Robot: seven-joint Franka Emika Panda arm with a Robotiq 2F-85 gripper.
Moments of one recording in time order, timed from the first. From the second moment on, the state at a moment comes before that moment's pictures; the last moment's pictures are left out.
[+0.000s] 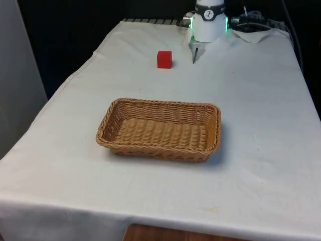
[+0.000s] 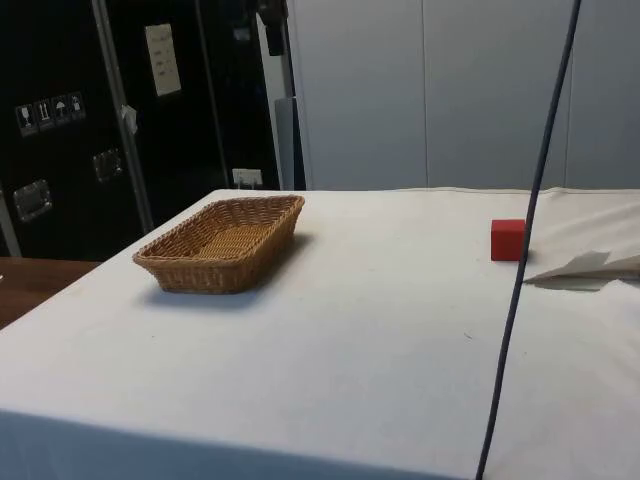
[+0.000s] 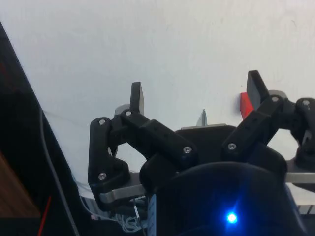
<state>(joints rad) 0.20 0.03 -0.22 -1.90 0.03 1.90 -0.06</state>
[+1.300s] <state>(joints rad) 0.19 -0.25 -0.22 -2.21 0.03 2.01 -0.10</state>
